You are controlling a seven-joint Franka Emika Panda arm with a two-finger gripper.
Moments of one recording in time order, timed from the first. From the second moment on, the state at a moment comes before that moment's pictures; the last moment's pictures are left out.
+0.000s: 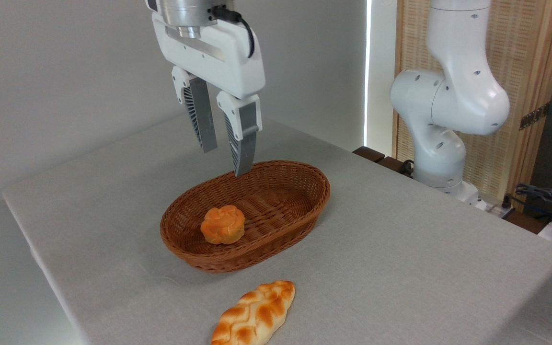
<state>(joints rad) 0.06 -0.06 -0.08 -1.62 -0.06 1.57 0.79</state>
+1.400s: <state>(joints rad) -0.01 -0.03 -0.01 -1.60 0.00 1.56 0.79</state>
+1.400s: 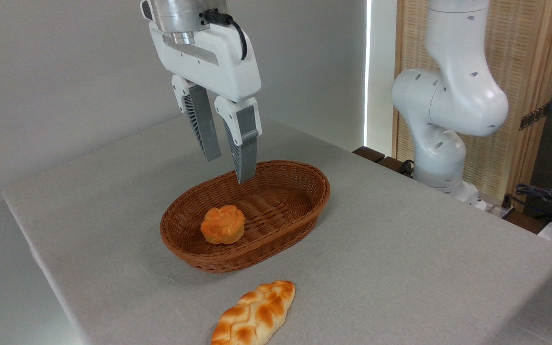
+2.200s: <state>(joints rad) -0.02 -0.03 0.02 -1.60 -0.06 1.58 0.77</state>
